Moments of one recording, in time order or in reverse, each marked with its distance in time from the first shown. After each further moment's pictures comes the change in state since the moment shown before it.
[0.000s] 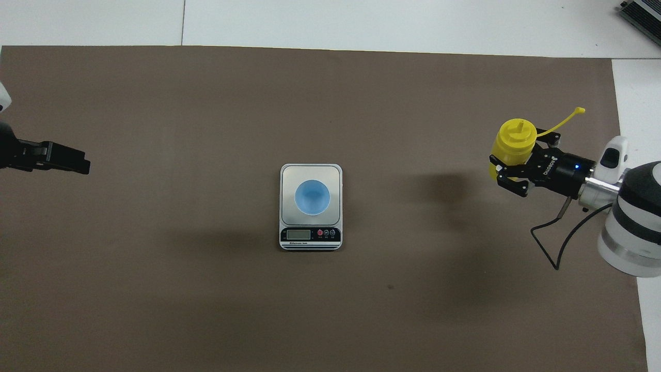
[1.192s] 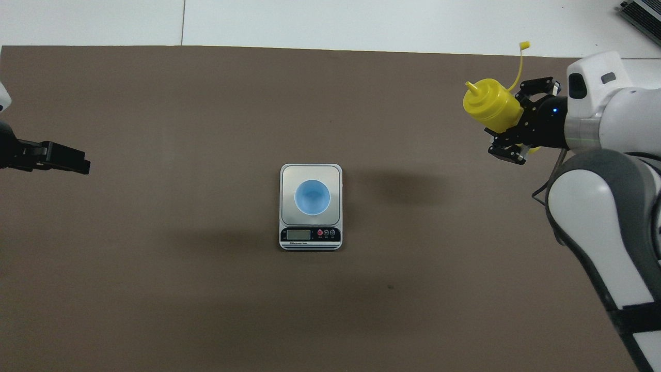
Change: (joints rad) left arm 0.000 0.000 0.000 0.000 0.000 0.000 0.000; right arm 0.230 -0.022 0.006 0.340 -1.027 -0.053 0.777
